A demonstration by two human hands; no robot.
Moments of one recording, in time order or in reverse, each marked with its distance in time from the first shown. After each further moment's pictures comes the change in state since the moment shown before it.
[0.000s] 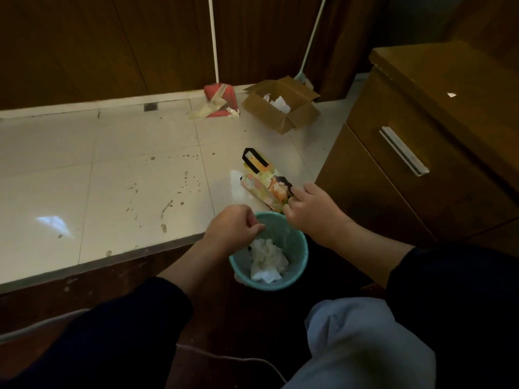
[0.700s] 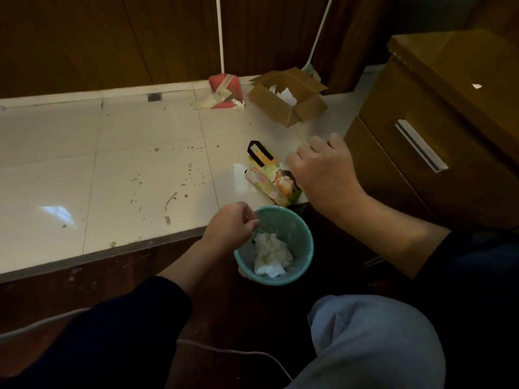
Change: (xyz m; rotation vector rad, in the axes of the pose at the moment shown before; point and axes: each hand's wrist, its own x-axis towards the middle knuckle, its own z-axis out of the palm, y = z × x) left_hand 0.003 -0.026 0.005 -0.044 0.027 -0.030; right_hand 0.025 0.024 -0.045 0.050 0.240 0.439
